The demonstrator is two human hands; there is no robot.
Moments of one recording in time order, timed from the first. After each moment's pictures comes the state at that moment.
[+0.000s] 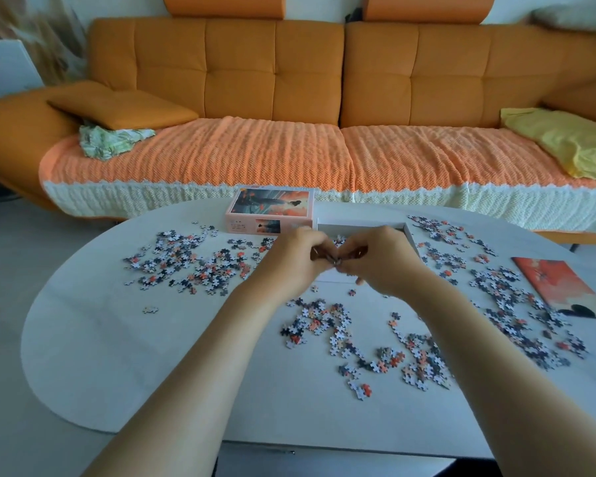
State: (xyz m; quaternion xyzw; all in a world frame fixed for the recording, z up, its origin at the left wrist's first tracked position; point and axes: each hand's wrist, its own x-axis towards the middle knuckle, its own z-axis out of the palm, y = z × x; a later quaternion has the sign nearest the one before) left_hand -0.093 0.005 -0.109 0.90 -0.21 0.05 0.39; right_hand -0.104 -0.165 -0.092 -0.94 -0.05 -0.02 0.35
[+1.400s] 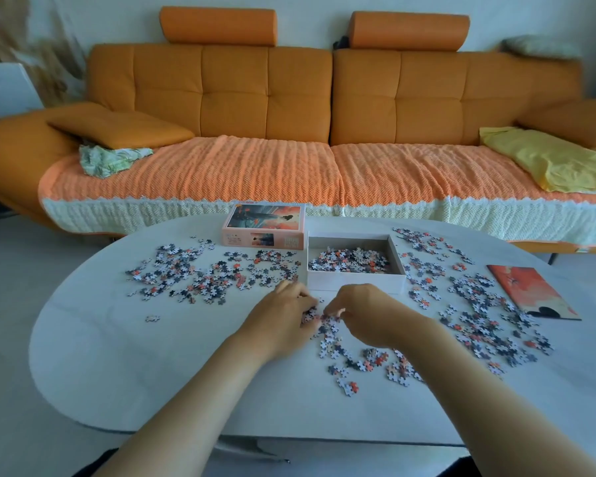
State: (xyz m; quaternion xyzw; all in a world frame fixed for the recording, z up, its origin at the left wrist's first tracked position) left_hand -0.131 0.018 -0.163 0.95 -0.27 0.04 0.18; right_hand -0.138 -0.172 -0.132 -0.97 -0.18 0.07 0.14
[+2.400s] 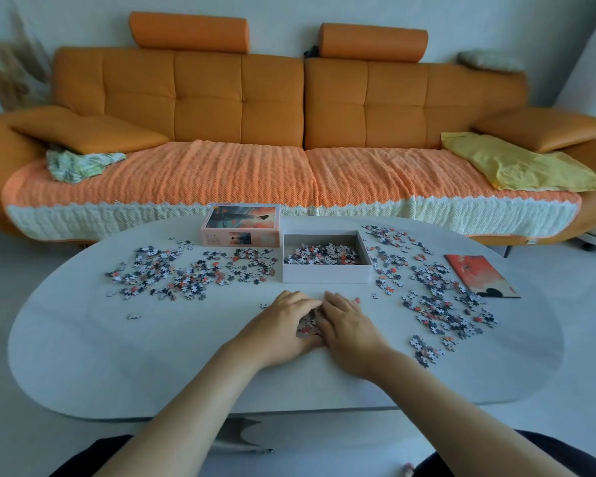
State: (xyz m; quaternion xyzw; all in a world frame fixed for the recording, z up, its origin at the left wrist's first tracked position) left_hand -0.161 -0.006 -0.169 0.91 -0.33 0.00 0.27; right_hand -0.193 -0.178 -0.174 -0.98 -0.09 0.00 0.20
